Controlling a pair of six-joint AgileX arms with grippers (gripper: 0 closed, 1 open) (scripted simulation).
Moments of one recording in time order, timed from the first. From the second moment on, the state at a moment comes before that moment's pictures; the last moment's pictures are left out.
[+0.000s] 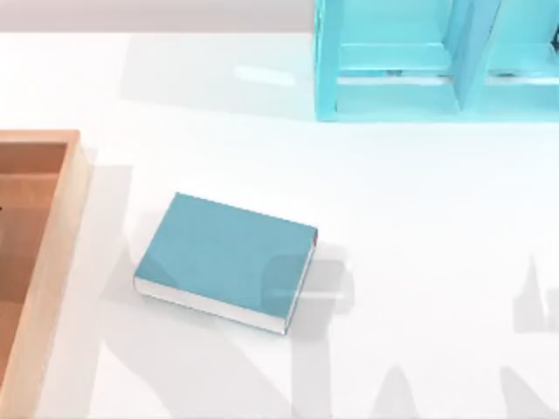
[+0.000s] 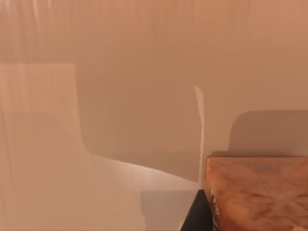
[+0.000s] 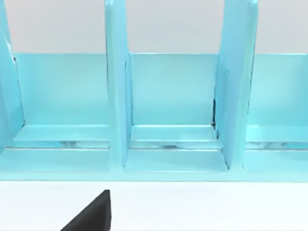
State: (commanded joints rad) left arm 0.27 1.97 1.26 -0.86 0.00 0.29; right arm 0.00 0.00 0.00 0.00 0.00 0.00
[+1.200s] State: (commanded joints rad) left arm 0.09 1.88 1.49 -1.13 0.00 0.12; right arm 0.00 0.00 0.00 0.00 0.00 0.00
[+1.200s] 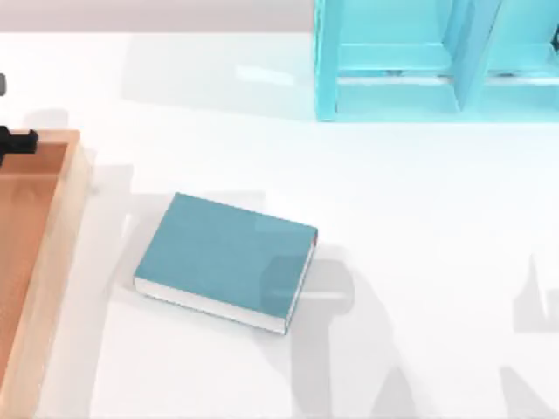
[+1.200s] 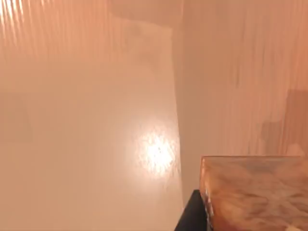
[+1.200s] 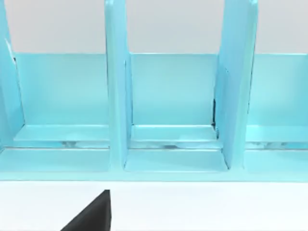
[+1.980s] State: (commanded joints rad) left arm -0.17 1.82 1.67 -1.42 0.00 -0.14; right arm 0.00 0.00 0.00 0.00 0.00 0.00
